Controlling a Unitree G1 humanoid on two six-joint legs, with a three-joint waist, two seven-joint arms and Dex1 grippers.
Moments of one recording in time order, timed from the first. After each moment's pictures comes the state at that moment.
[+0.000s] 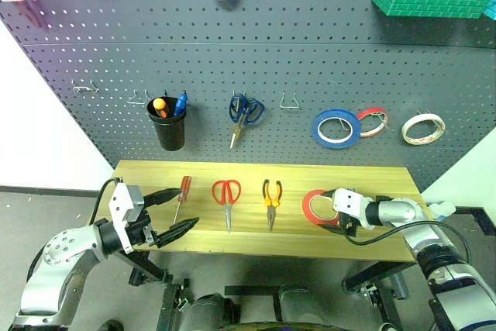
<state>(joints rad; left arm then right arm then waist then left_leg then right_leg) 0.22 0.63 0.18 -0.24 -0.53 0.19 -1.04 -0.36 -0.64 0.23 0.80 -0.19 -0.46 0.96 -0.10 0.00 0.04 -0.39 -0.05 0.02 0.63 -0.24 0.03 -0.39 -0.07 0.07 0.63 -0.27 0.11</state>
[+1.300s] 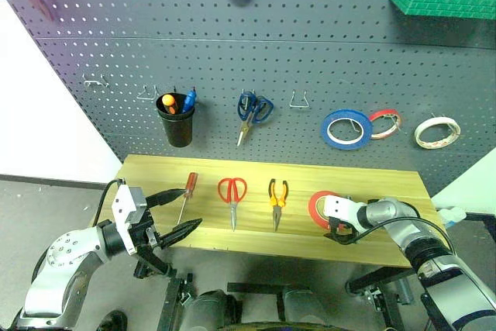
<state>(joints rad) 0.23 0.61 0.17 -0.25 -0.53 0.17 -1.04 -0.41 -0.62 0.33 0.82 -0.33 -0.16 0.91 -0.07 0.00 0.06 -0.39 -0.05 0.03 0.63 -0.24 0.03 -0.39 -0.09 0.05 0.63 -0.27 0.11</state>
